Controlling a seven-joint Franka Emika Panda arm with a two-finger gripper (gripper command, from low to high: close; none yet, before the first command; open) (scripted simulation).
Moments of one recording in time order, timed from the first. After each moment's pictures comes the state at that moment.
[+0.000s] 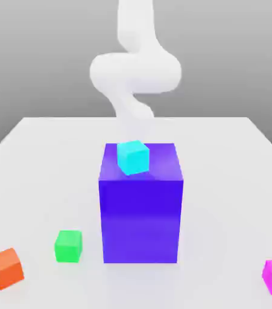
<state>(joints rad) 0.07 -0.71 -0.02 -2.30 0.03 2.33 0.70</state>
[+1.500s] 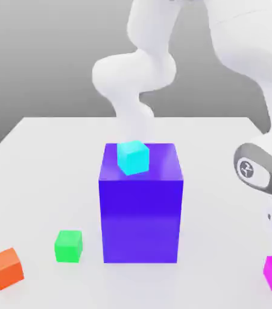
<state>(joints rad) 0.56 0.38 0.03 -2.30 -0.03 2.68 -0.21</state>
